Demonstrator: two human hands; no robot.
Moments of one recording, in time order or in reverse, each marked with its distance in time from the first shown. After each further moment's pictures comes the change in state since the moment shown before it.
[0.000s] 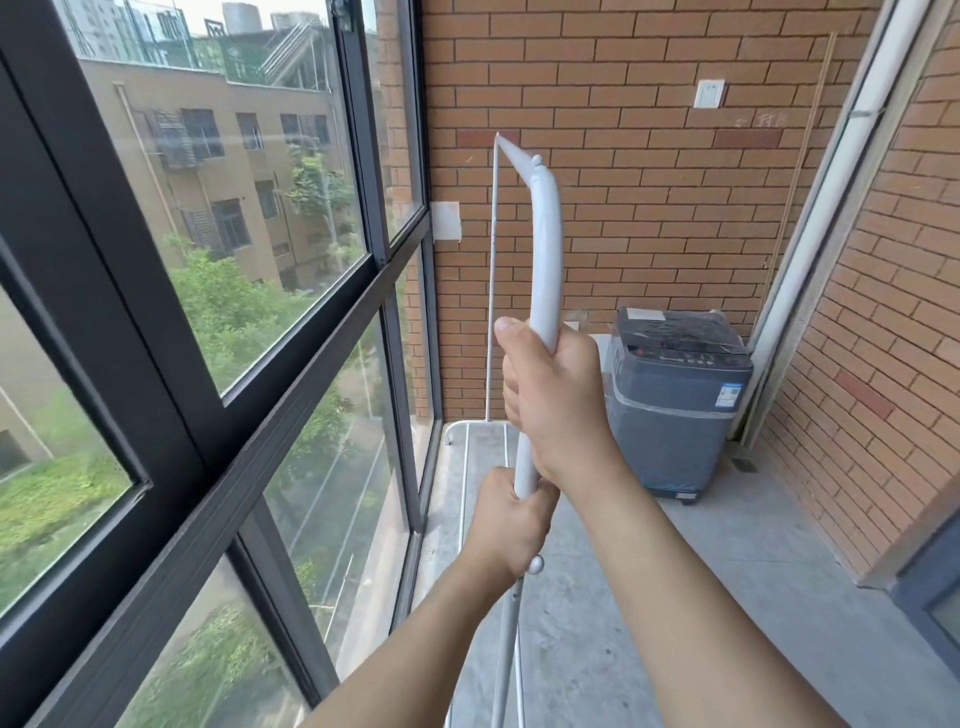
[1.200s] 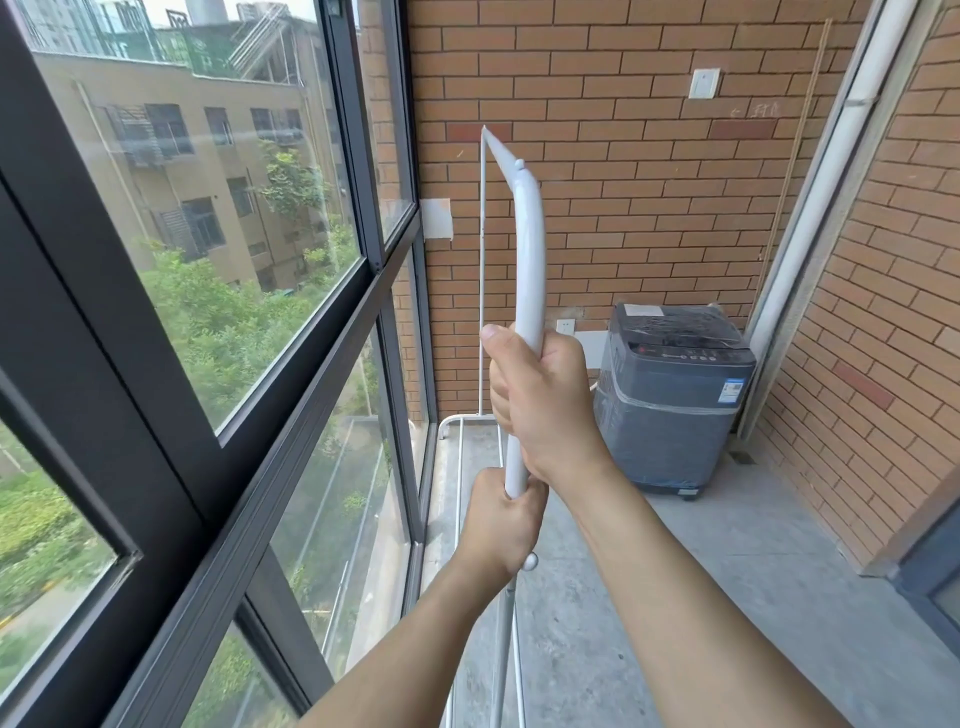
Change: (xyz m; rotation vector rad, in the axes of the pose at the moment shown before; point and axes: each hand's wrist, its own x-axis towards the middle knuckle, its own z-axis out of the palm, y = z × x) left_hand 0.053 -0.005 -0.052 0.038 0.023 -0.044; right_hand 0.048 0.033 0.050 0.065 -0.033 0.007
